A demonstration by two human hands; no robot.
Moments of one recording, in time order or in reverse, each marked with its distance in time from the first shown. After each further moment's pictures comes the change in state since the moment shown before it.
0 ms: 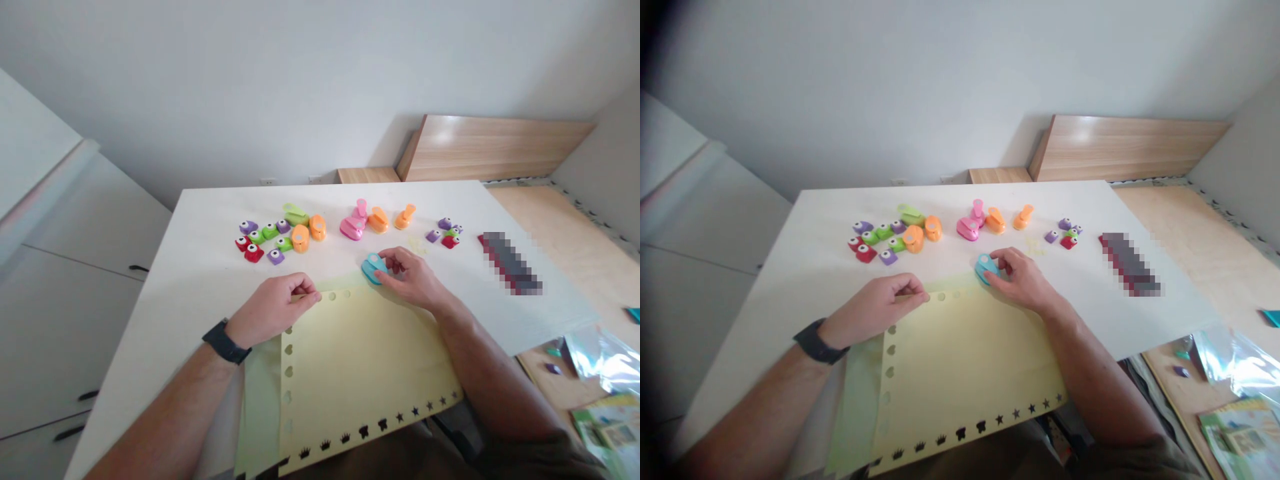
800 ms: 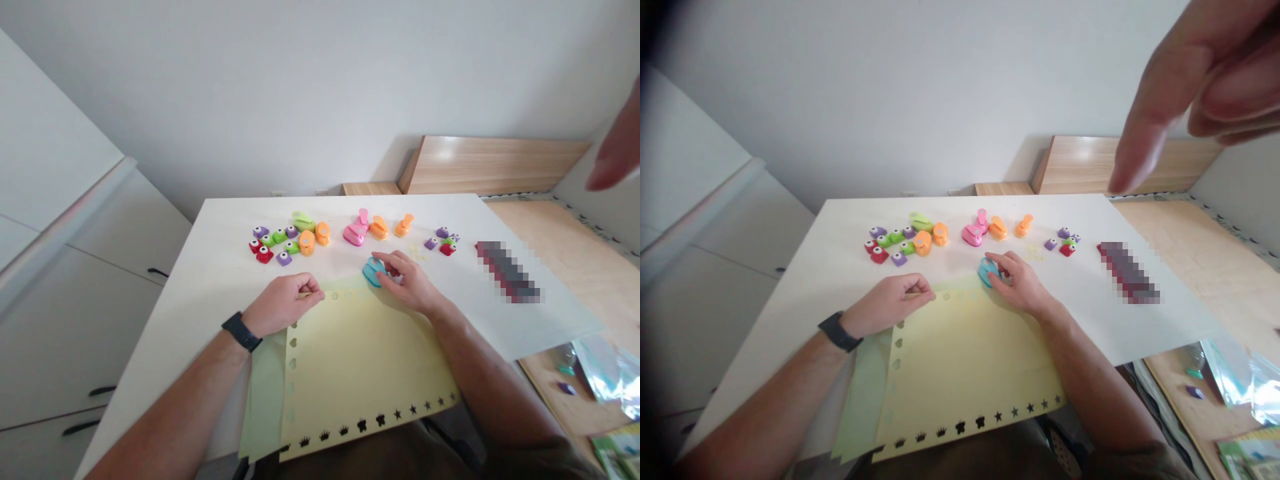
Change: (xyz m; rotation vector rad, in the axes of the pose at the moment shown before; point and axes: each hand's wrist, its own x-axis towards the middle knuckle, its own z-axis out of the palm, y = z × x) left_hand -0.001 -0.002 0.005 0.031 0.051 0.009; right_hand -0.003 0.000 0.005 0.017 0.021 -0.146
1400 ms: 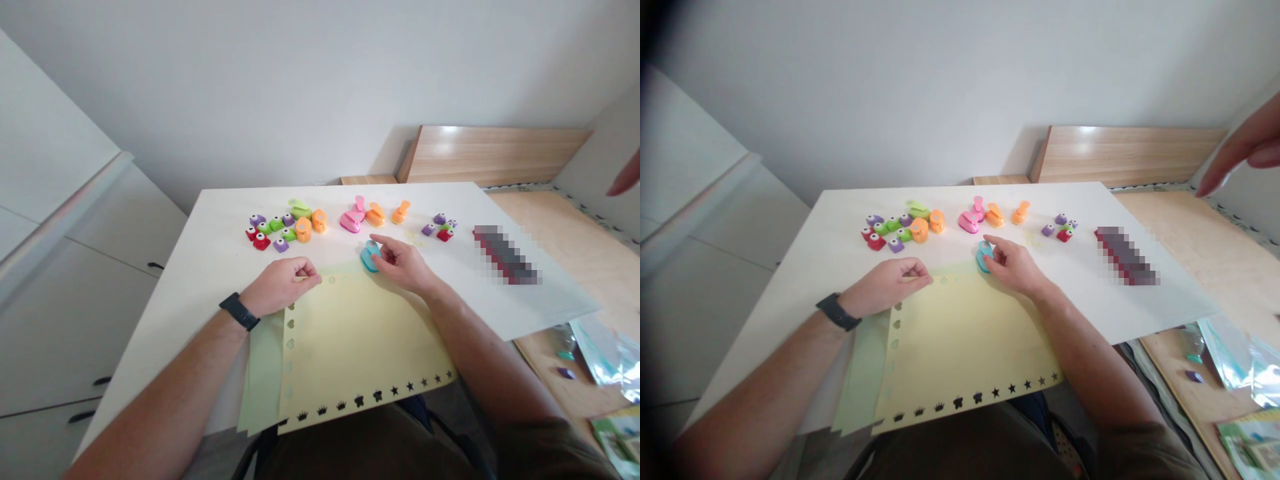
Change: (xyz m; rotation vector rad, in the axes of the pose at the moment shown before) left_hand 0.001 -0.001 0.003 0.043 0.006 -0.025; right_hand -0.001 0.004 0.009 0.106 0.029 0.120
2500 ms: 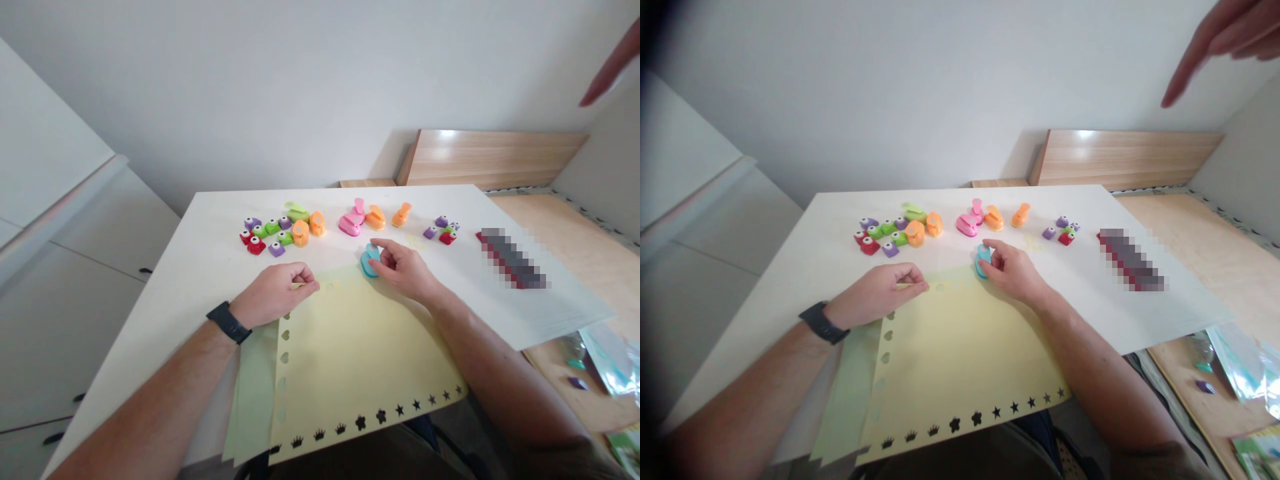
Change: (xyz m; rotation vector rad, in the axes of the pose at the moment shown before) left_hand -0.001 0.003 0.001 0.007 0.008 -0.016; right_hand 0.001 -0.002 0.005 -0.036 0.025 0.035
